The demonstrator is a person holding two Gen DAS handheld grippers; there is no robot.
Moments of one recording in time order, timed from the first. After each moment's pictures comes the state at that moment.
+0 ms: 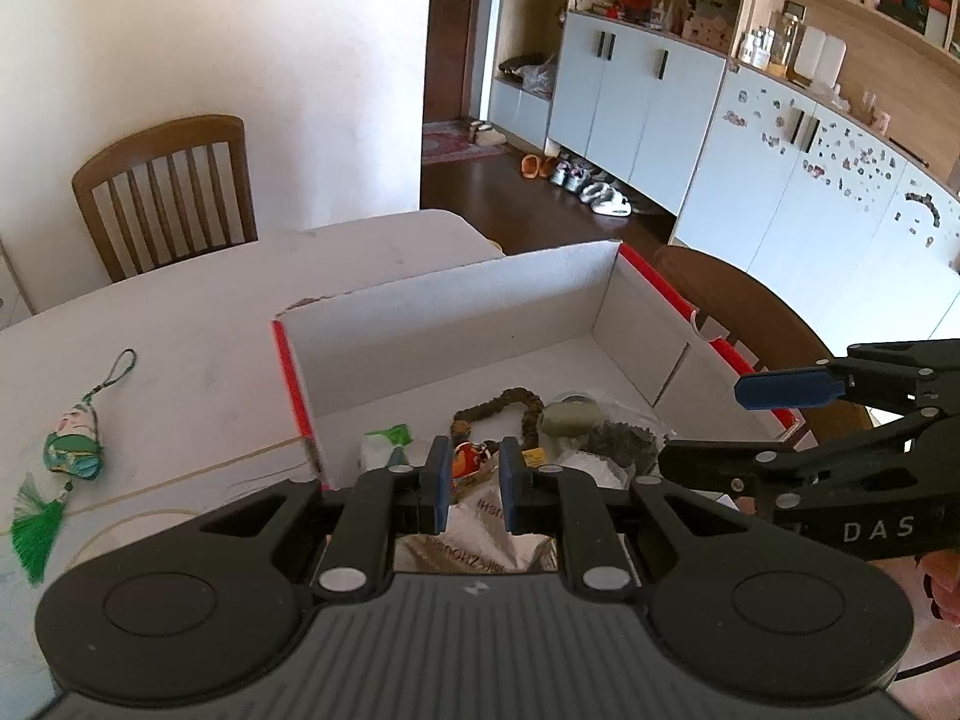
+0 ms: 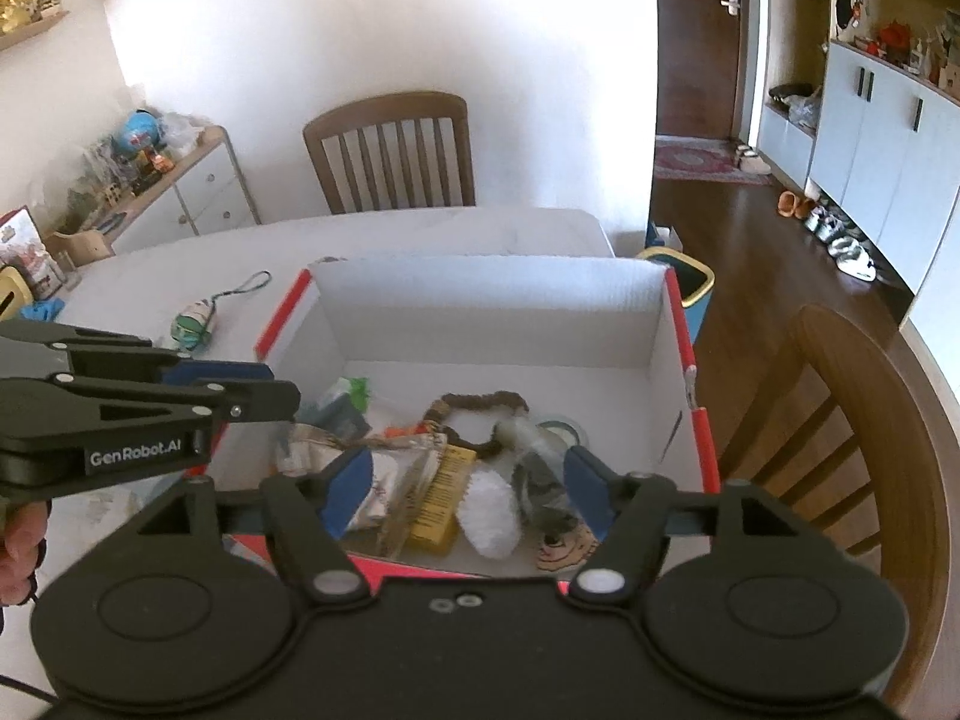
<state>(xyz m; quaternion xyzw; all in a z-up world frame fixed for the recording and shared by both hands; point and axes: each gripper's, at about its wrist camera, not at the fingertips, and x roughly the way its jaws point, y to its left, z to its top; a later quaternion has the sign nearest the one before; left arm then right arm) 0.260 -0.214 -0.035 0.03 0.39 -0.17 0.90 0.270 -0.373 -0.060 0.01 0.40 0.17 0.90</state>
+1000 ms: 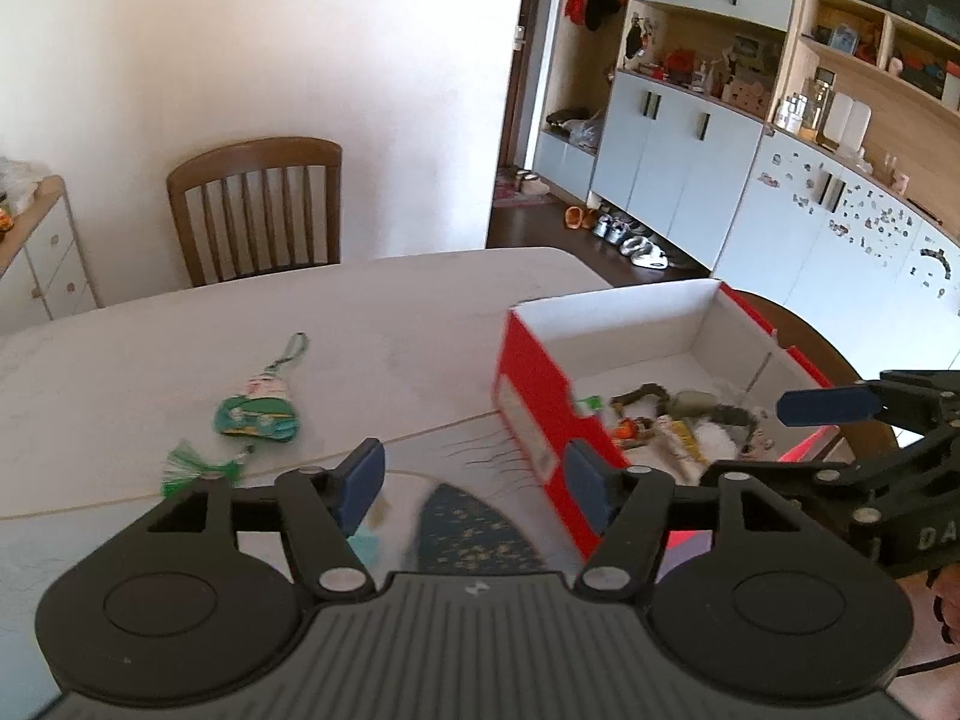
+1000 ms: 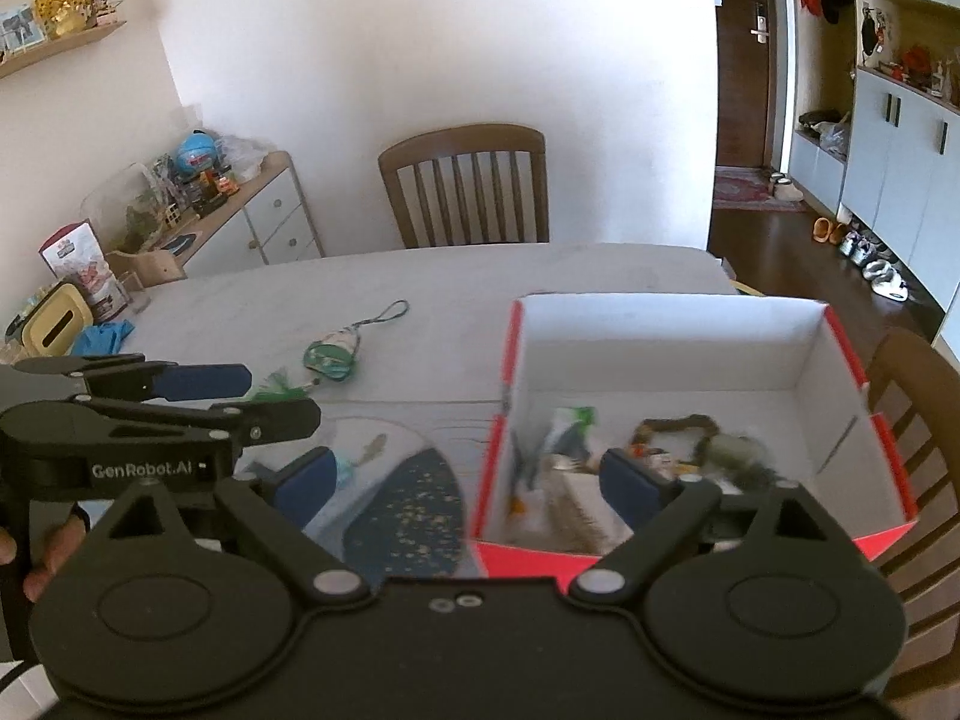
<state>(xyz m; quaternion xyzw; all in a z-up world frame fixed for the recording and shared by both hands) 0.208 -0.042 -0.014 0.00 0.35 -0.14 0.93 0.220 -0.226 -0.034 0.03 0.37 0.19 0.91</state>
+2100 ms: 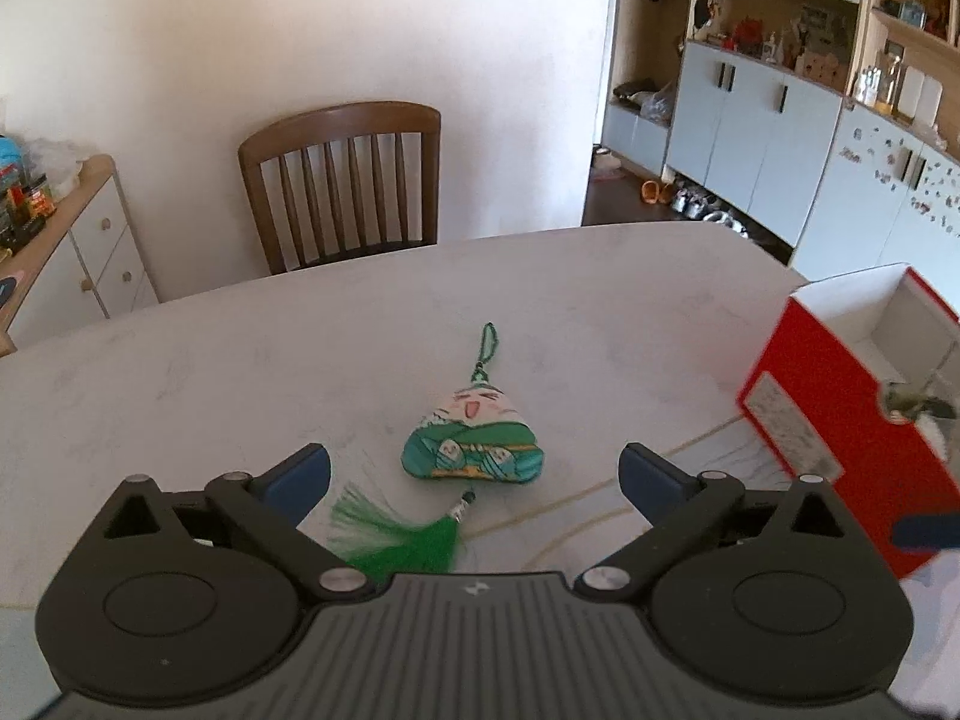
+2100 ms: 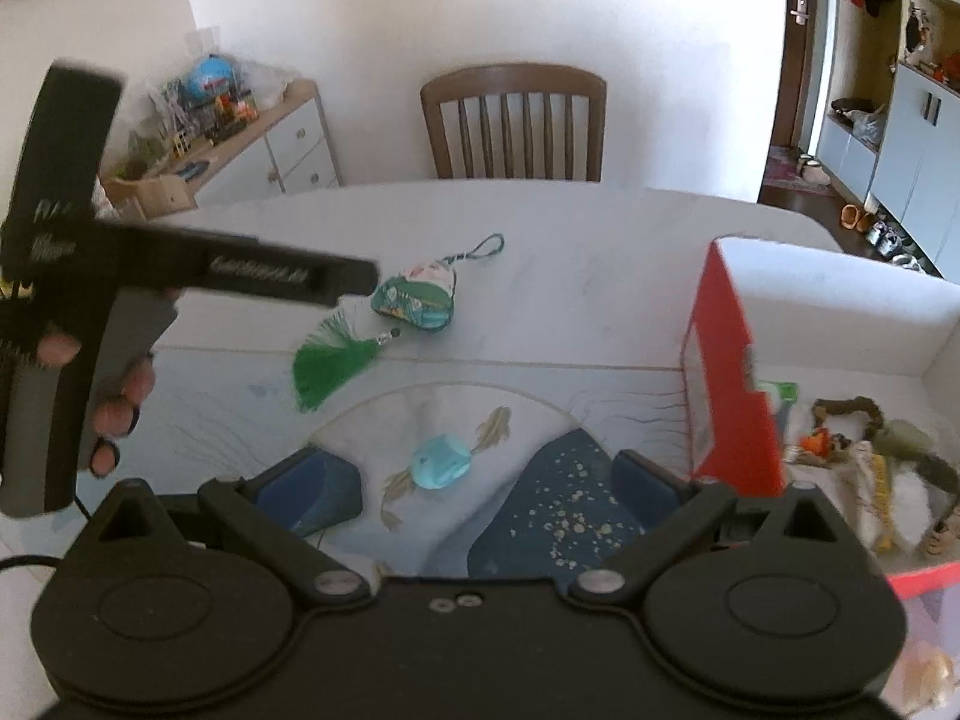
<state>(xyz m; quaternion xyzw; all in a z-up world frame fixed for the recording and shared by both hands) 0.325 0.073 -0.082 0.03 0.37 -0.09 0.92 0.253 -0.090 -0.107 -0.02 0.41 0.18 0.89</state>
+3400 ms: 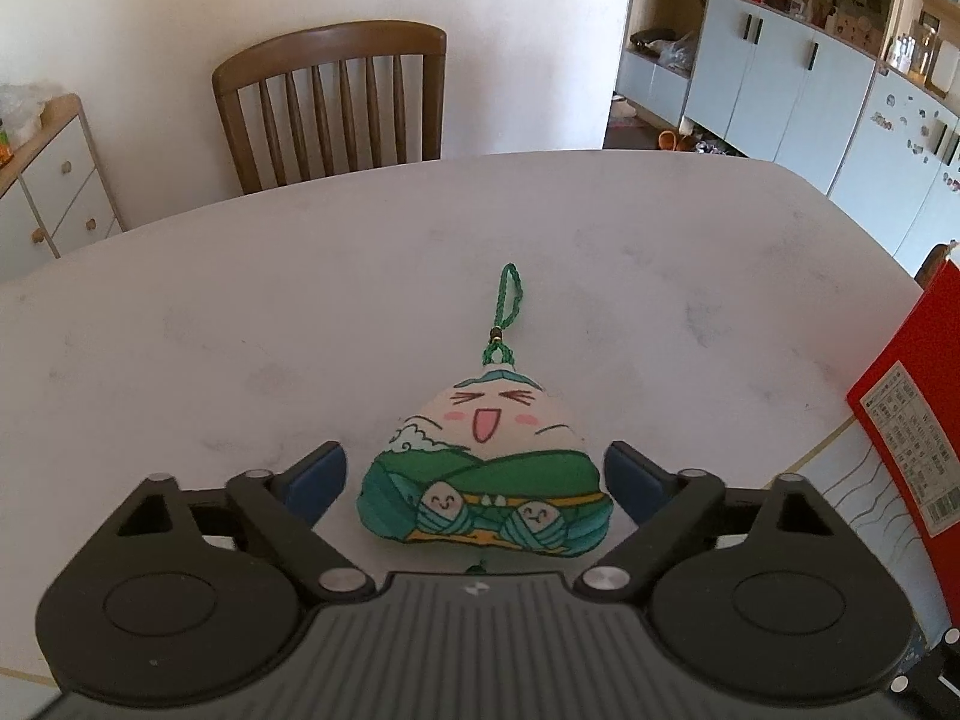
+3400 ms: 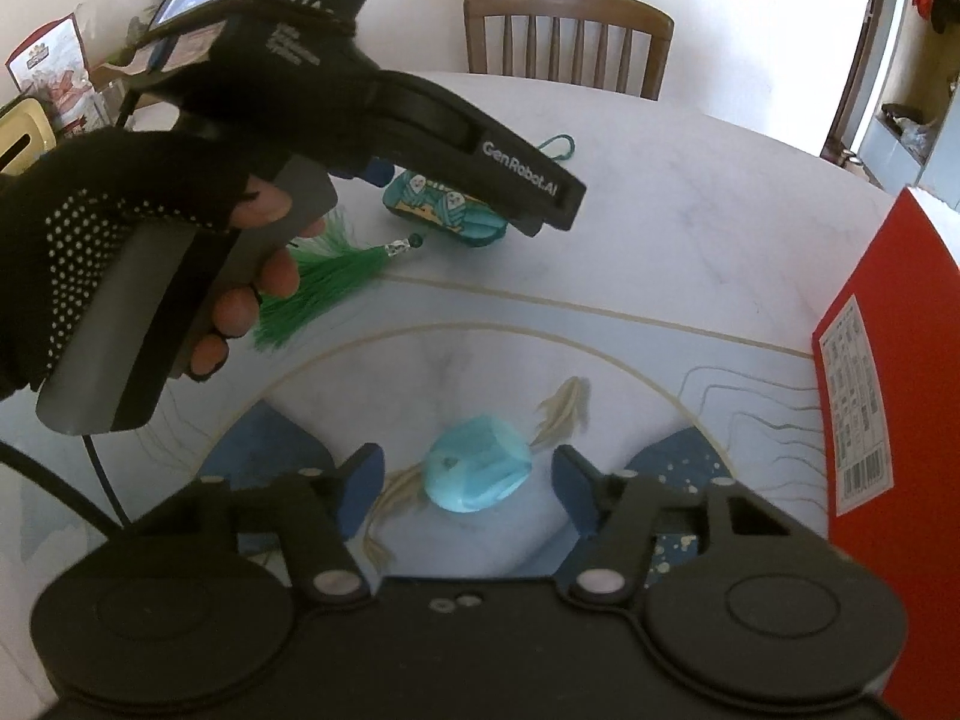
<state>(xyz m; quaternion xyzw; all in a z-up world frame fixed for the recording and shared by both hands) 0.407 0.063 -0.166 0.02 0.42 -0.09 0.90 0.302 -0.038 -0.183 -0.08 0.46 0.20 0.86</state>
